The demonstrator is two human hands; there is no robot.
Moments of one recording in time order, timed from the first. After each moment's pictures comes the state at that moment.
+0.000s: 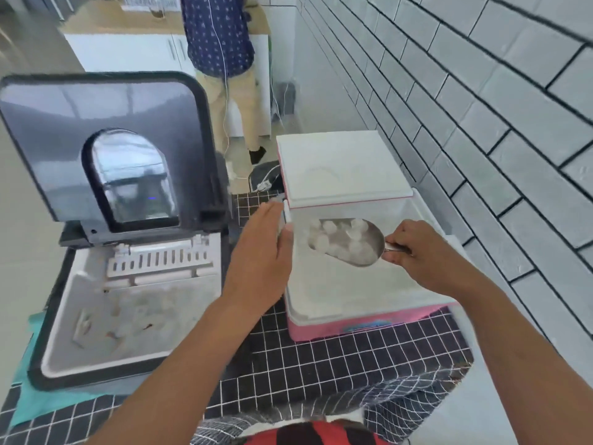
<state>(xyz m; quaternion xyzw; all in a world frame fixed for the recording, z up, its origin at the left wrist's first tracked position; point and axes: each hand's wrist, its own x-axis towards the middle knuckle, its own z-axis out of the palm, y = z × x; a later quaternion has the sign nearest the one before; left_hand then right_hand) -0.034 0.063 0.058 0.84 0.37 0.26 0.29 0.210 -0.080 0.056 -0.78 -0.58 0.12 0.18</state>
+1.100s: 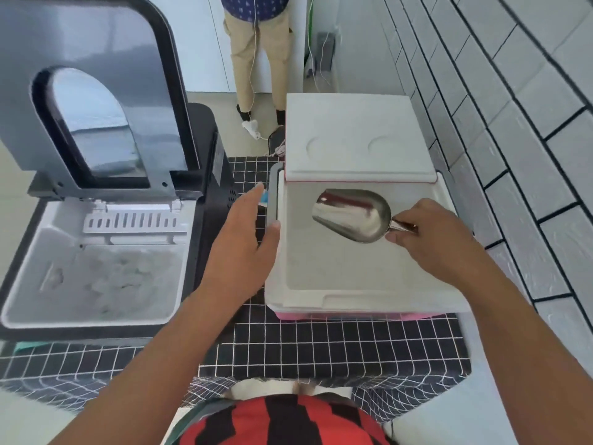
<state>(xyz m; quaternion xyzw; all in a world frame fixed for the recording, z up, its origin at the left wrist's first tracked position) -0.010 0.052 0.022 0.79 0.45 0.26 0.31 0.249 -0.060 0.052 -0.83 -0.52 0.15 0.11</state>
